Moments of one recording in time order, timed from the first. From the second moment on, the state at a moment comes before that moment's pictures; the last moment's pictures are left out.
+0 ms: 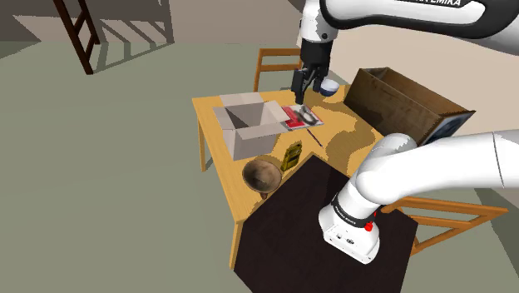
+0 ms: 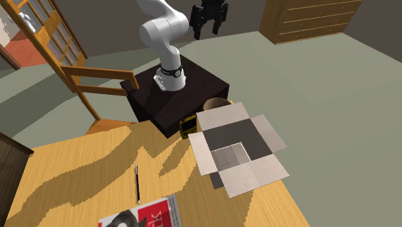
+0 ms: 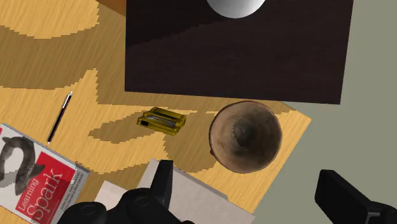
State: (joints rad) arm -0.01 -0.78 0.06 -2.42 -0.06 1.52 0.04
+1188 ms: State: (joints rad) arm -0.02 -0.80 -0.35 -2.86 -0.34 2.03 -0.58
